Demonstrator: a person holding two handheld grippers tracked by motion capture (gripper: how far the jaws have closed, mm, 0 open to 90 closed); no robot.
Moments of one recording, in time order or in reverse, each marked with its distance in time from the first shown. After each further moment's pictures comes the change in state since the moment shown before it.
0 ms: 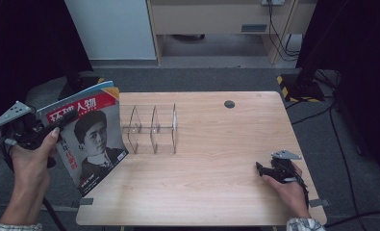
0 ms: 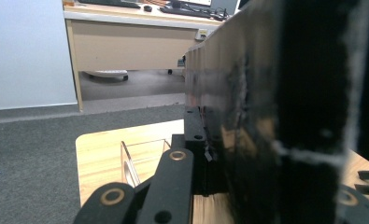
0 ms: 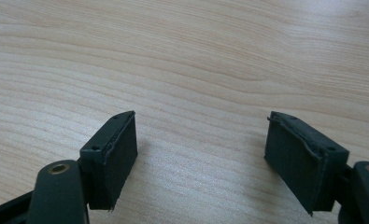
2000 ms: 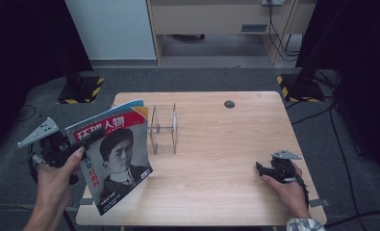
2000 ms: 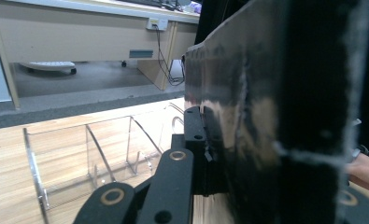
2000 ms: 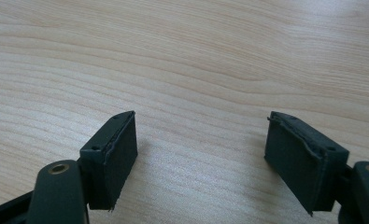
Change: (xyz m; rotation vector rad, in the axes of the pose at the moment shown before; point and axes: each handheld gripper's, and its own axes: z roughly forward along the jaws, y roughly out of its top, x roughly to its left) left arm -0.056 -0.032 0.006 0.022 -0.186 -0.009; right arm 0.000 0.000 0.000 0.000 0.000 -0.001
